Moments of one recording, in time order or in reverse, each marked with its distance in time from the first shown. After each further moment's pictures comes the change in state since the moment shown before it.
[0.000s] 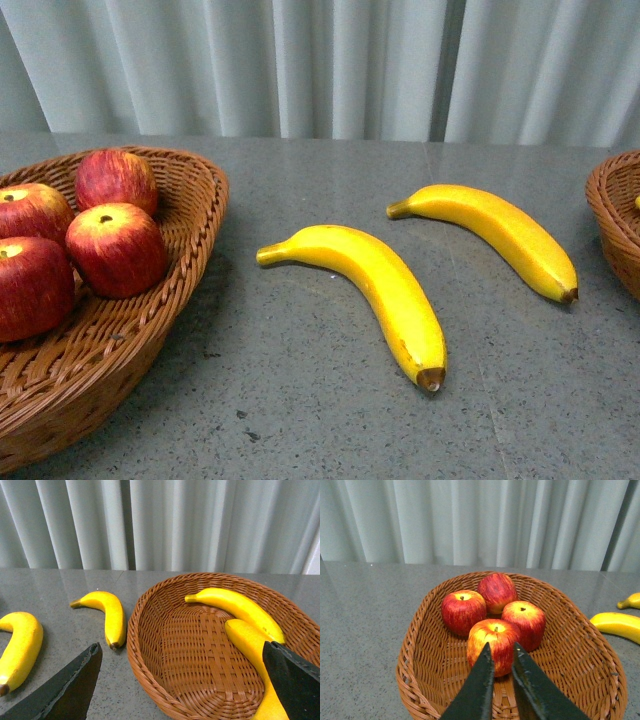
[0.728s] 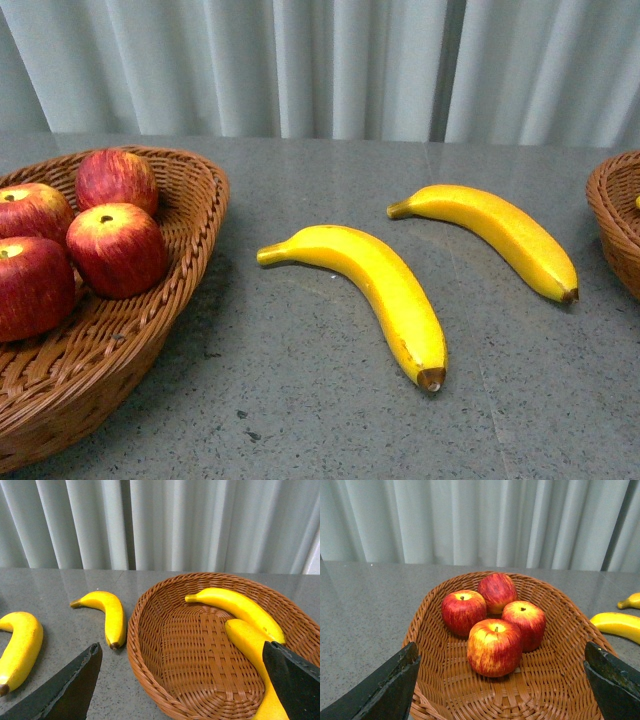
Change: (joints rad) left arm 0.000 0.000 0.000 0.000 0.000 0.000; right arm 0.000 0.000 0.000 0.000 0.000 0.000
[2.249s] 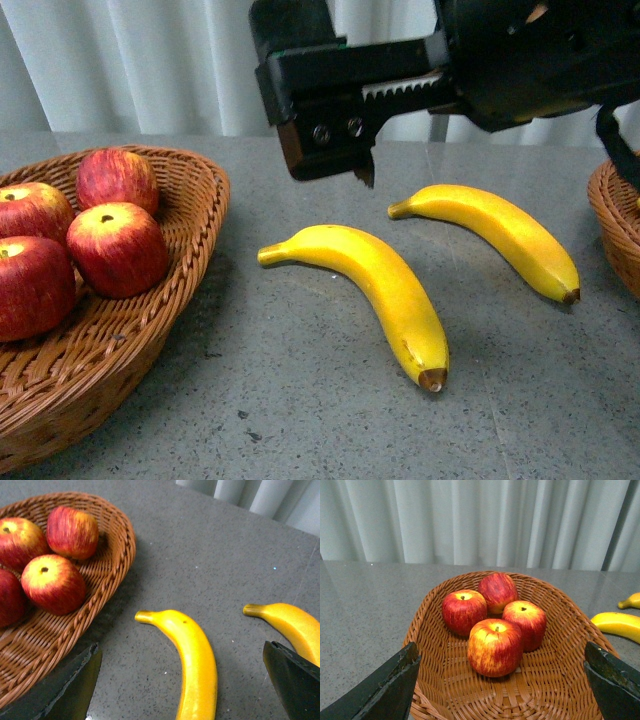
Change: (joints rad) left arm 0.000 0.000 0.000 0.000 0.000 0.000; right arm 0.579 1.519 0.974 0.084 0.047 0.023
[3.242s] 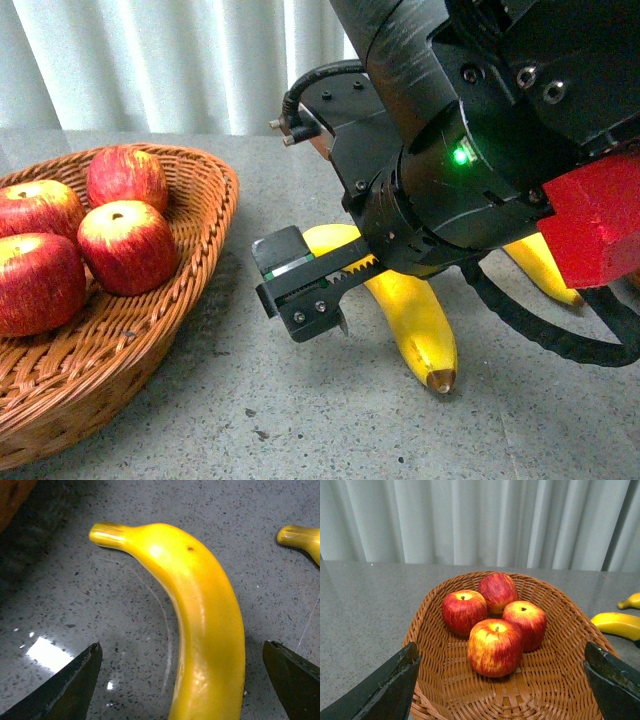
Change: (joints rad) left arm 0.000 0.000 0.000 0.000 0.000 0.000; right arm 0.035 0.324 0.173 -0.205 0.140 -0.042
